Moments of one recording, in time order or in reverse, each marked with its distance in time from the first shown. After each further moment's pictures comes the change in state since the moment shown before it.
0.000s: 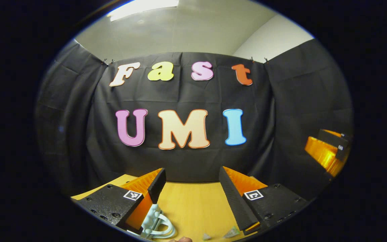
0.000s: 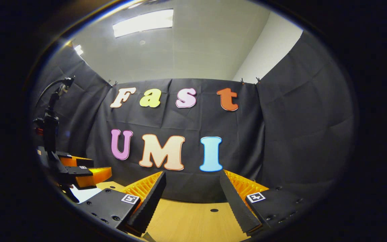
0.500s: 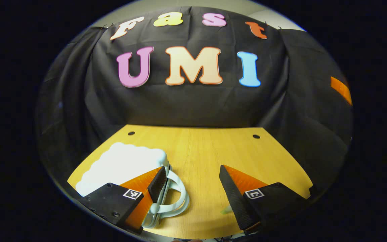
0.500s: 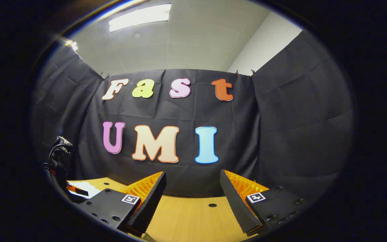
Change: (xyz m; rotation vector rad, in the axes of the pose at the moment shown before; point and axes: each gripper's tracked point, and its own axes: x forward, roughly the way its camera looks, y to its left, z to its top) left arm -0.001 0.046 -0.186 -0.070 0.504 -0.023; right arm 0.016 0.006 -0.051 -0.024 0.126 -0.107
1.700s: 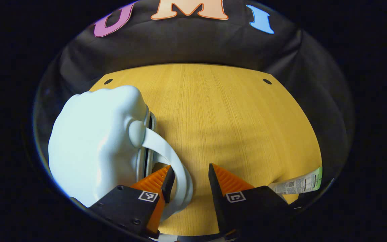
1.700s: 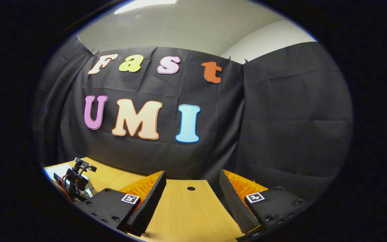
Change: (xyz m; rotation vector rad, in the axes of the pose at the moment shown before) left arm 0.087 0.008 -0.113 0.025 0.514 -0.055; right arm -0.011 -0.034 -0.034 -0.095 0.145 -0.148
